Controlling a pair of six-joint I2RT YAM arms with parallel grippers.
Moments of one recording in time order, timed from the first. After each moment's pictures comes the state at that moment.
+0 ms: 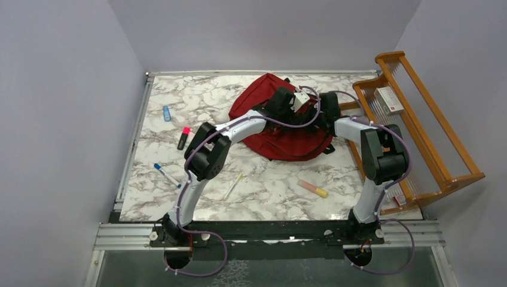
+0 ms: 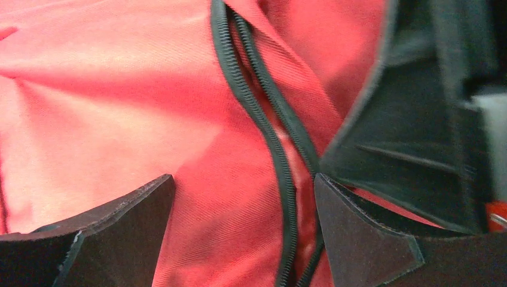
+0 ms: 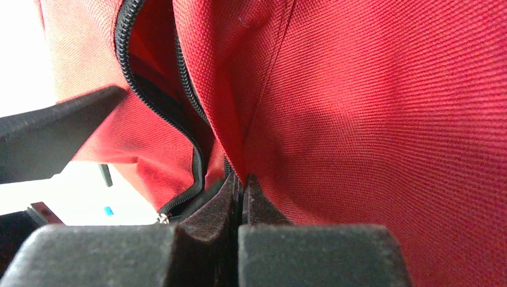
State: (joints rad) left arm -0.72 2.22 1.79 -0.23 -0.04 0.28; right arm 0.21 1.88 1.10 0.04 -0.36 0.77
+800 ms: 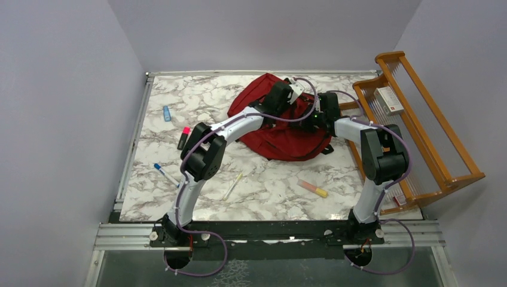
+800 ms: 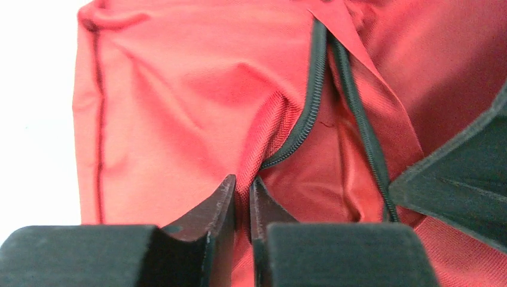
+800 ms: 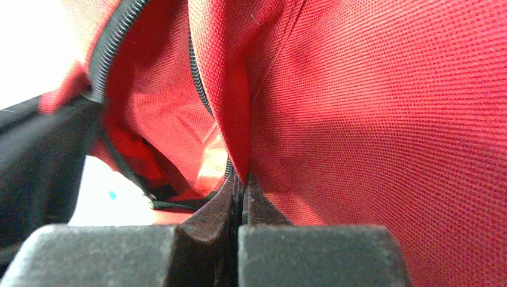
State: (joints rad) left arm -0.72 2.22 1.82 -0.23 -0.24 0.26; right arm 0.21 1.88 1.09 0.06 -0.41 0.76
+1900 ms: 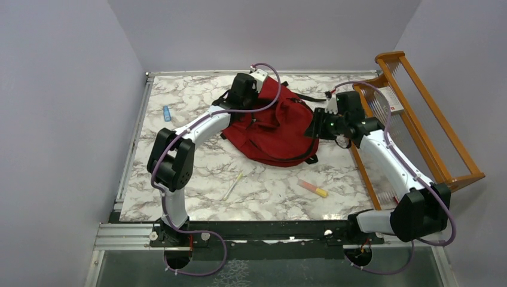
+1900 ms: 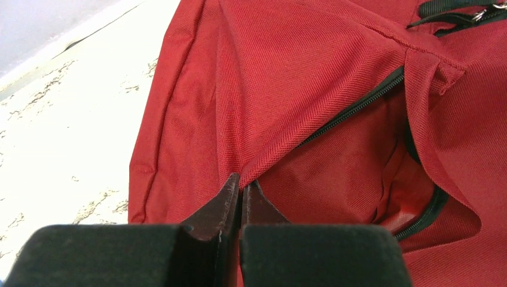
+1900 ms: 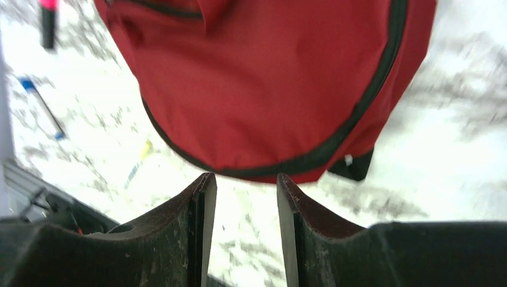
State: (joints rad) left arm -0.52 1.89 1.49 -0.14 -0.14 0.11; right arm 0.24 1.33 1.10 -0.54 -0.33 0.34
